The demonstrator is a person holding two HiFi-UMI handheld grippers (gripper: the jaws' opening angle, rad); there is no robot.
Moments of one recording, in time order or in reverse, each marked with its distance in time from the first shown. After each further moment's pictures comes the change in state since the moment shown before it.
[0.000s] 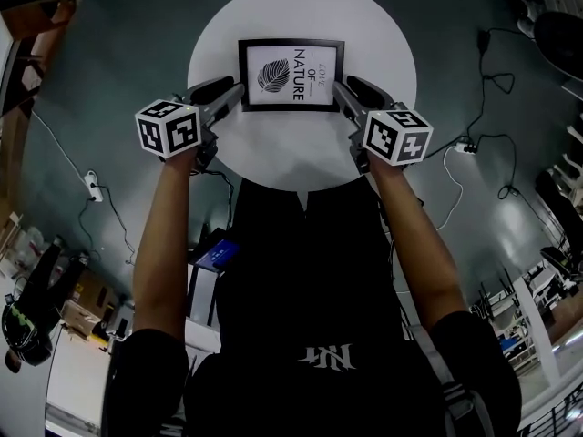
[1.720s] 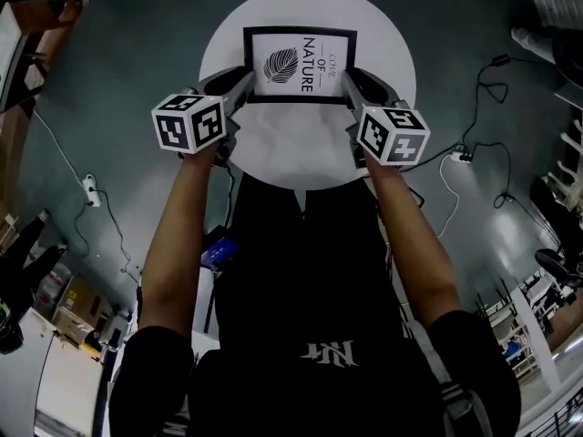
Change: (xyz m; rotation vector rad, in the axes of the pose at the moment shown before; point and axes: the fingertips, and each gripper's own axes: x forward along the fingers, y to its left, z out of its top) left arm 0.007 -0.006 -0.004 0.047 -0.104 0.149; right arm 0.002 0.003 -0.001 -0.135 -0.115 -0.137
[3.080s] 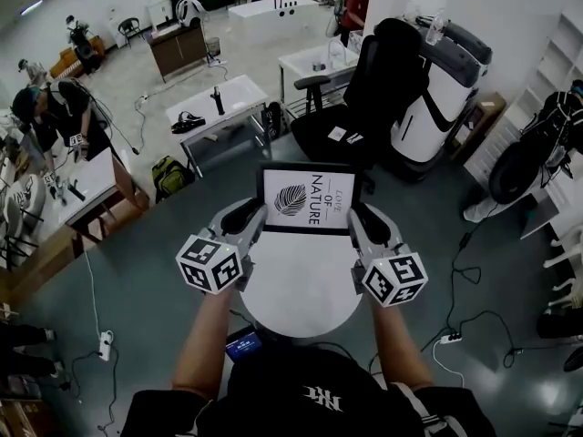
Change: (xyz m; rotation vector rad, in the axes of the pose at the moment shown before) left arm -0.242 -0.278 0.055 0.550 -0.693 -0.019; right arm -0.345 0.100 0.085 -0.269 -0.873 0.154
